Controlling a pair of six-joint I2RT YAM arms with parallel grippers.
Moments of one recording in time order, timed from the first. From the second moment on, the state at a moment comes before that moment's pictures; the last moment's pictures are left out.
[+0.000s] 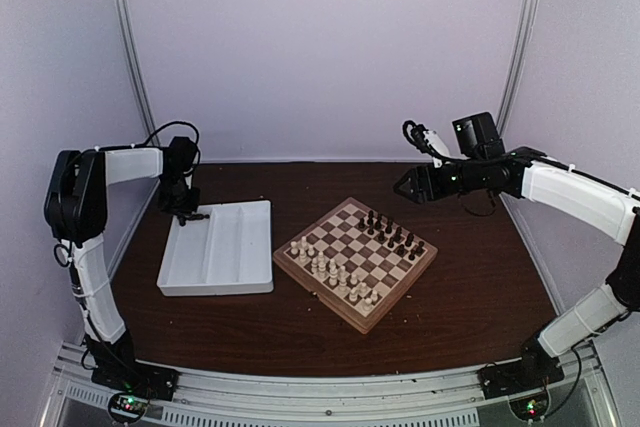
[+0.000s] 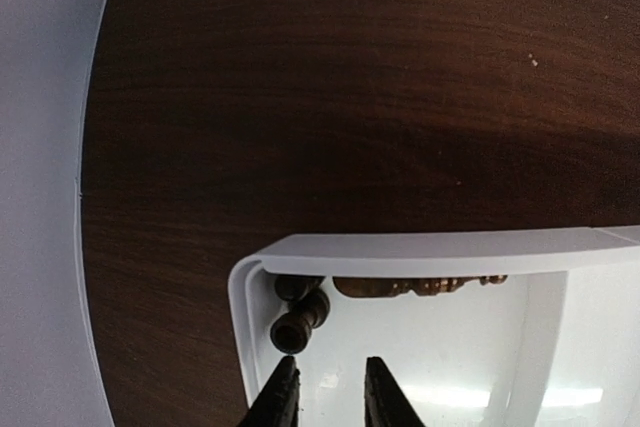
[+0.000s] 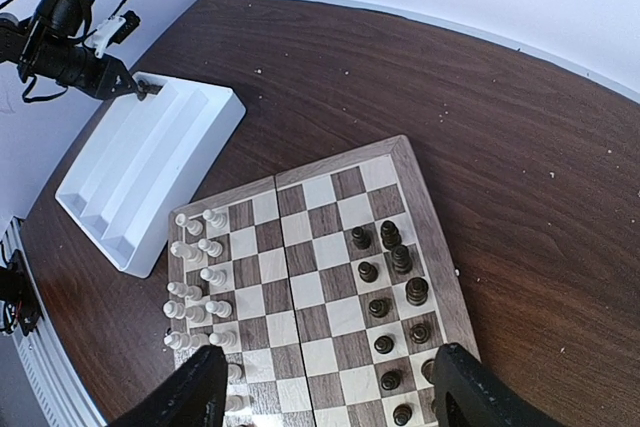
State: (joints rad) left arm -0.16 1.97 1.46 -0.69 -0.26 -0.17; right arm 0.46 1.43 1.19 -0.41 -0.30 0.13
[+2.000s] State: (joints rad) left arm -0.15 2.06 1.47 -0.63 -0.28 -0.20; right arm 0.46 1.45 1.20 -0.43 -0.32 0.13
